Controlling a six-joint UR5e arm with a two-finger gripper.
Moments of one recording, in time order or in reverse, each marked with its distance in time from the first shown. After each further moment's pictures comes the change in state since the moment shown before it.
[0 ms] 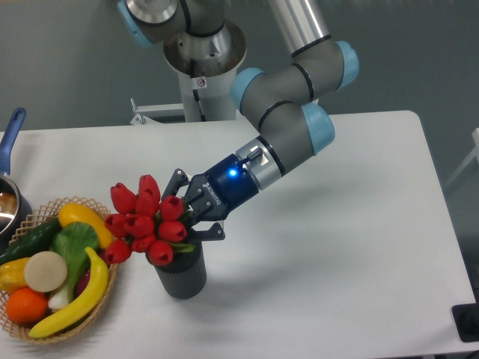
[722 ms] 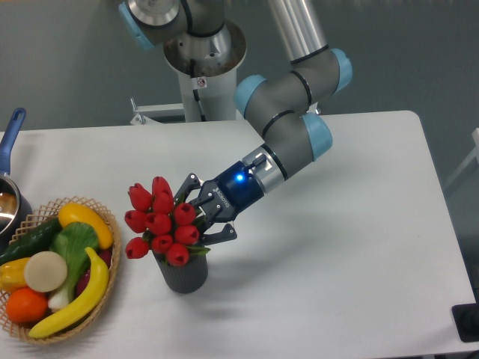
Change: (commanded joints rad) arm 0.025 -0.035 -0.057 0.018 0.002 0.077
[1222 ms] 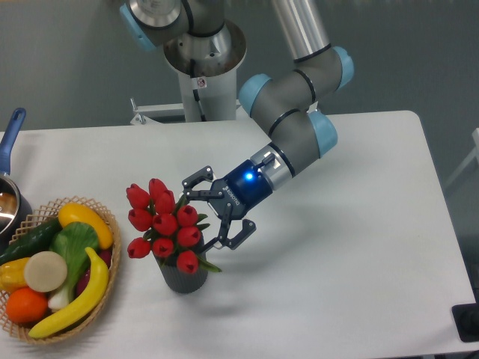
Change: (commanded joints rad) arm 0.077 0.047 -0.037 -0.002 0.002 -0.027
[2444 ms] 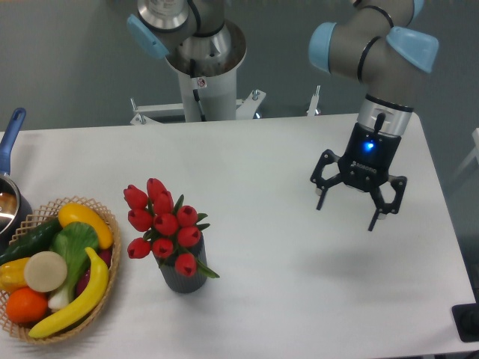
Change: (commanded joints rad) arm 0.151 0.048 0.284 -0.018 1.068 -0.180
